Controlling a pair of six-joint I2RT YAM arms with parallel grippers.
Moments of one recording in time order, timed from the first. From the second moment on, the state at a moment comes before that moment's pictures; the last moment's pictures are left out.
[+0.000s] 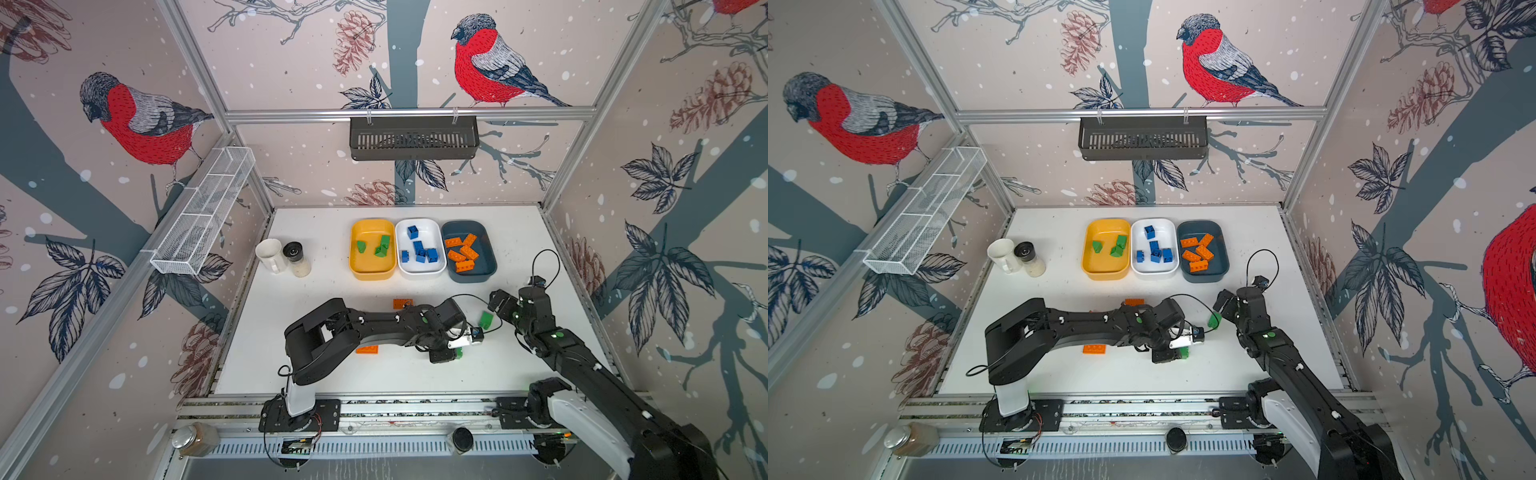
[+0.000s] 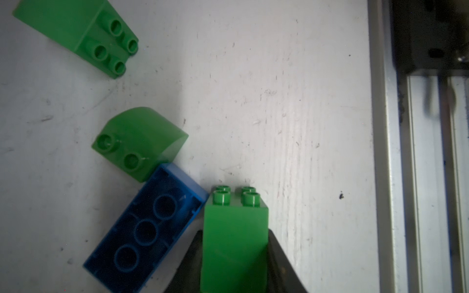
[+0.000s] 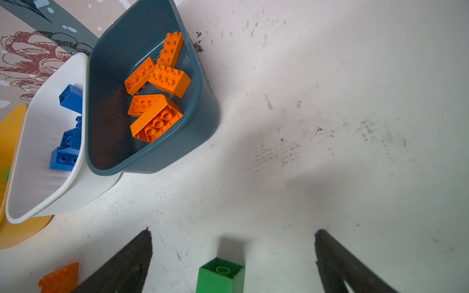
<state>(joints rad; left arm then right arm) -1.14 1.88 1.15 -0.34 0.24 0.37 0.25 0.85 0.35 -0.19 0.13 0.66</state>
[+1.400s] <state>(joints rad) -0.36 1.59 0.99 0.02 -0.09 -0.34 0.88 1.63 0.85 0.02 -0.01 0.05</state>
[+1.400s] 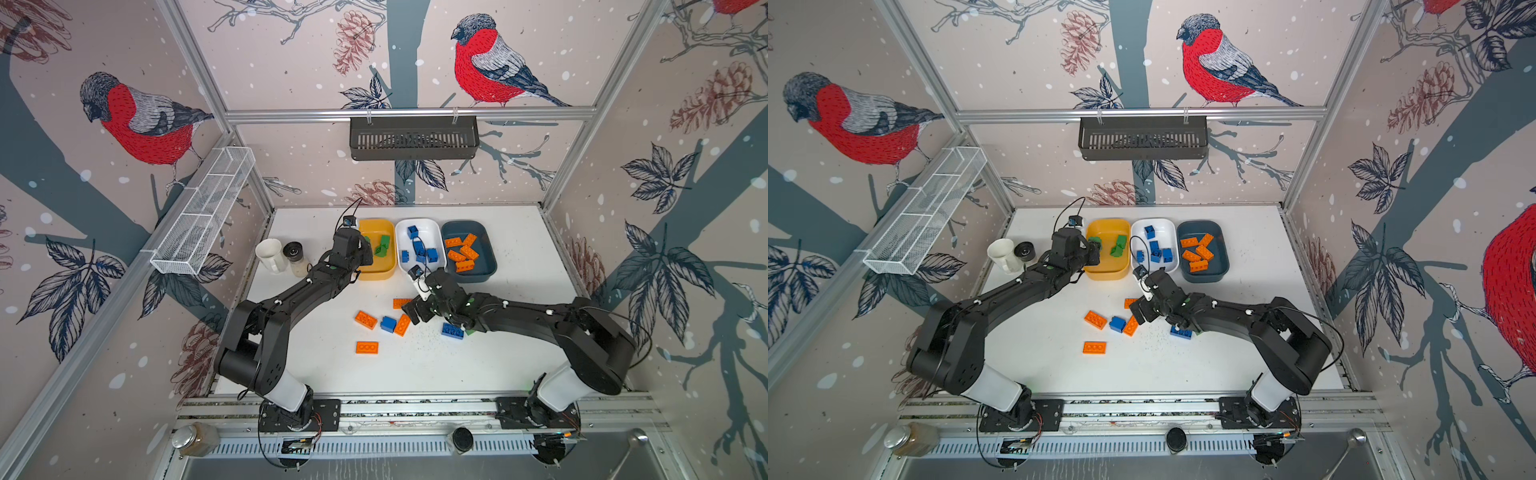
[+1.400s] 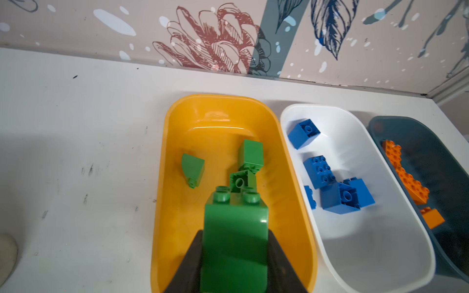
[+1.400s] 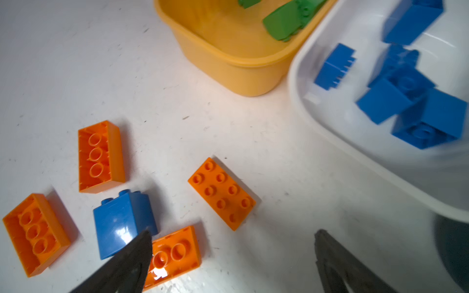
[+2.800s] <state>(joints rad) -0.32 1.67 1.17 -0.06 -0.11 -0.47 0.82 1.95 1.16 -0.21 -0.08 -0.19</state>
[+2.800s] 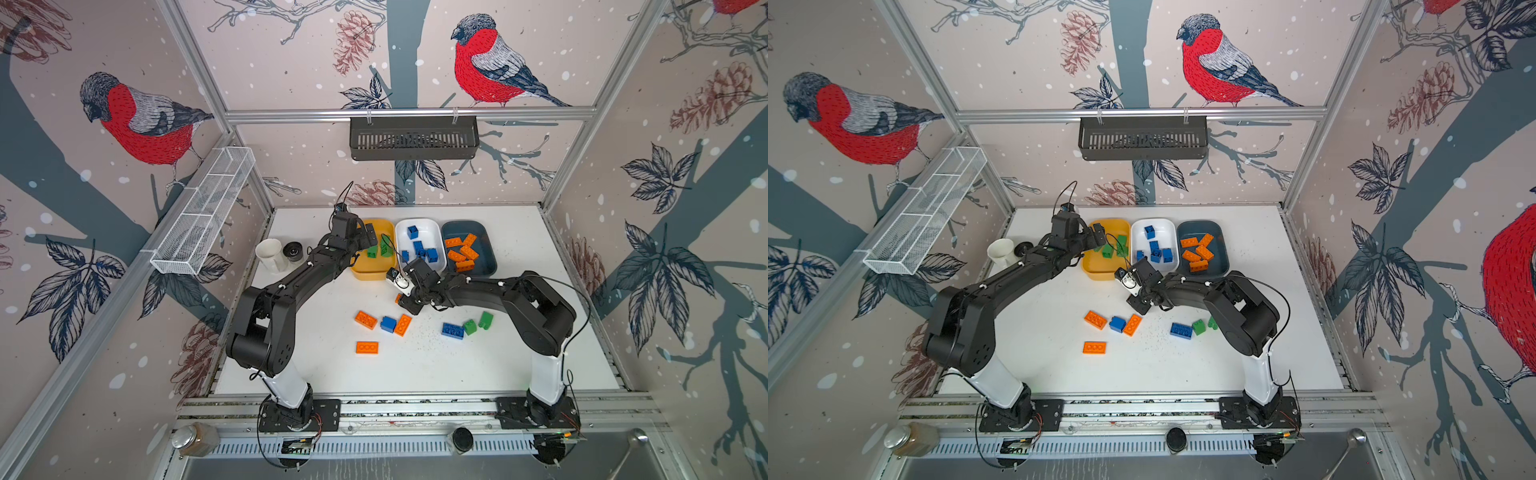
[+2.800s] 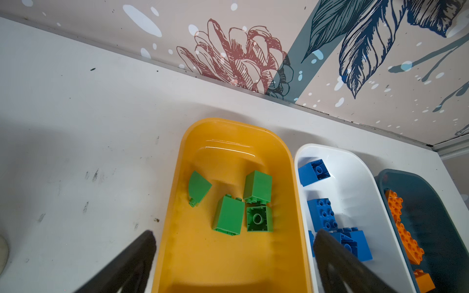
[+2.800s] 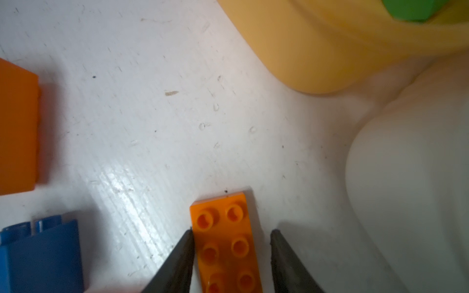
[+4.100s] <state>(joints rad) -0.32 1.65 1.19 -0.07 -0.04 -0.50 0.31 1.53 0.93 -0.01 -0.11 0.11</state>
